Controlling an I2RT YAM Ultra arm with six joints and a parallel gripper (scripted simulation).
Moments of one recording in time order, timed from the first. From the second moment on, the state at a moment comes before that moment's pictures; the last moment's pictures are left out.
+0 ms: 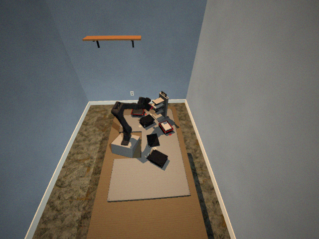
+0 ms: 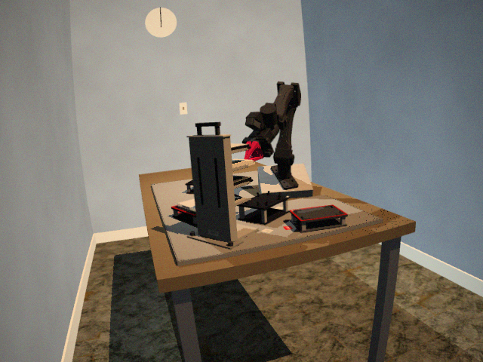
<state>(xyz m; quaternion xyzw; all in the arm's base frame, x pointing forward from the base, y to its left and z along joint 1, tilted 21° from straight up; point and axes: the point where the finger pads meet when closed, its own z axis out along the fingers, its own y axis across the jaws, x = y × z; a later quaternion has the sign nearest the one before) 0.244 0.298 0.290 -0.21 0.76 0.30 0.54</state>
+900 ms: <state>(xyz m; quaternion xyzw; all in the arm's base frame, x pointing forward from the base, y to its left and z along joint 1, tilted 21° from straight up) 0.256 0.307 0.296 -0.21 0.76 0.30 0.54</state>
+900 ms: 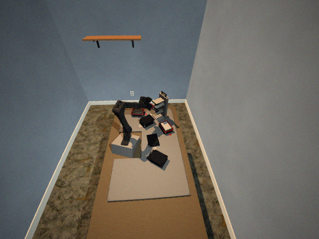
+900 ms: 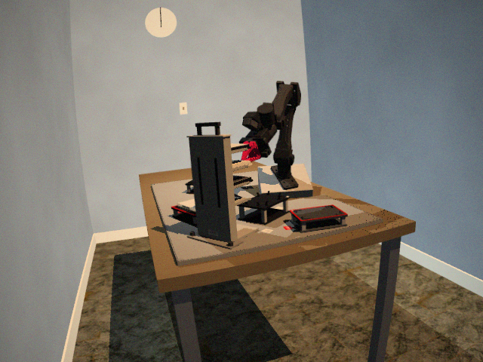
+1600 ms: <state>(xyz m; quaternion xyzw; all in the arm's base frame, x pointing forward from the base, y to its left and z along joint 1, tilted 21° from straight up) 0.256 0.308 0.296 -0.21 0.76 0.29 0.54</state>
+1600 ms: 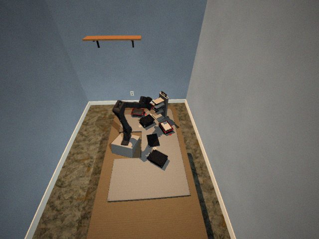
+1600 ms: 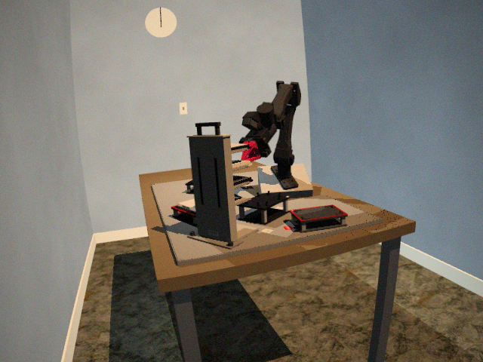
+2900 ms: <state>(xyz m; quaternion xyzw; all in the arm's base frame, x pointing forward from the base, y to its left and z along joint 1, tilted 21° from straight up) 0.245 0.300 0.293 -0.21 0.76 0.30 0.54</state>
